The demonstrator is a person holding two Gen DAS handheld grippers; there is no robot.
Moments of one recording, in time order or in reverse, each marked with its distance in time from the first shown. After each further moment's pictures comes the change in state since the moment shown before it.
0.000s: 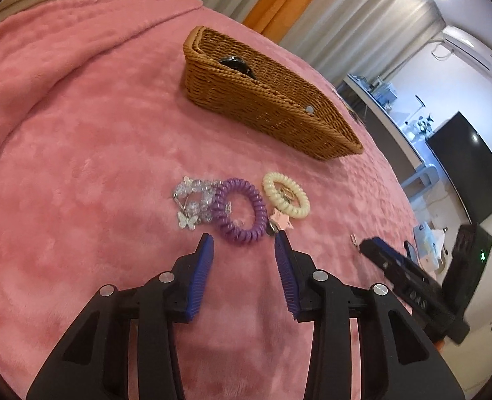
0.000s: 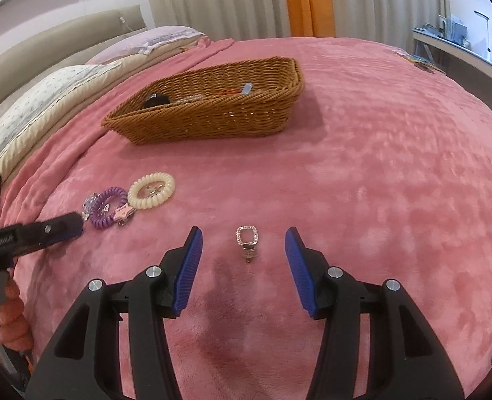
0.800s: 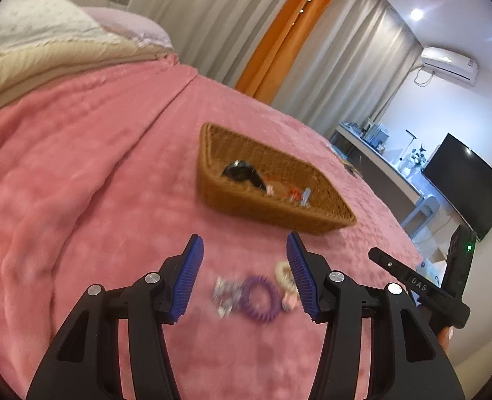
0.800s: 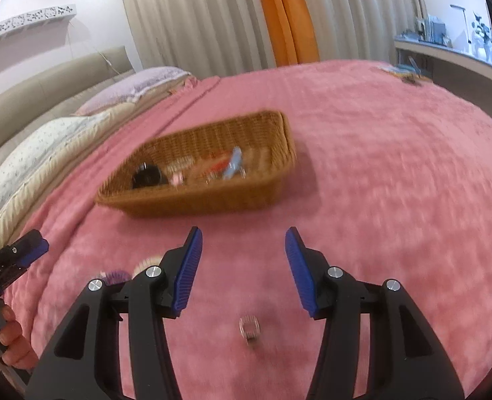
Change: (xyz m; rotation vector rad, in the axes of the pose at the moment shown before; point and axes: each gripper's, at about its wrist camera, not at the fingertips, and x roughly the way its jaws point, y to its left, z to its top) left arm -0.066 0.007 0.034 0.084 -0.269 0.008; right arm -0.003 -0.011 0.047 0.111 -0.125 -0.009
